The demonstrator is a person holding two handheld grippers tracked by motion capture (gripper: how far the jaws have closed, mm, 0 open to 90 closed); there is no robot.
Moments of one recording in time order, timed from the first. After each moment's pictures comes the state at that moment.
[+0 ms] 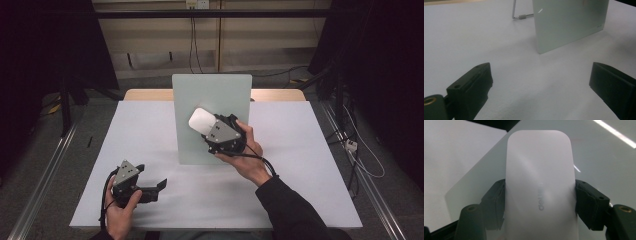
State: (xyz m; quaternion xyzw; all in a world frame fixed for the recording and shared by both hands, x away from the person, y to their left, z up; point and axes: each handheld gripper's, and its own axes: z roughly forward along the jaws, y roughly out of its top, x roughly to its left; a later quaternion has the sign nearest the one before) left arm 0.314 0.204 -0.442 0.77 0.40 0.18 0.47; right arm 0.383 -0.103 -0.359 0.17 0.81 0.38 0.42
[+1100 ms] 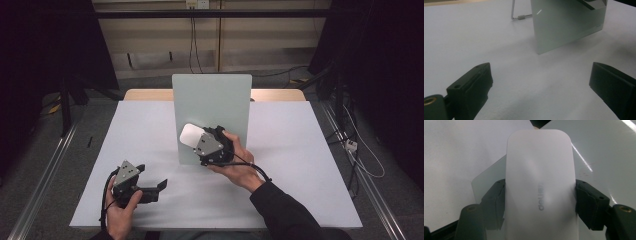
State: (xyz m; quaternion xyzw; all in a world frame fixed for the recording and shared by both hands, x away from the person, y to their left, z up) left arm 0.314 0.202 -0.442 0.77 0.40 0.18 0.47; right arm 0.373 -0.073 -0.392 0.13 0.85 0.34 0.39
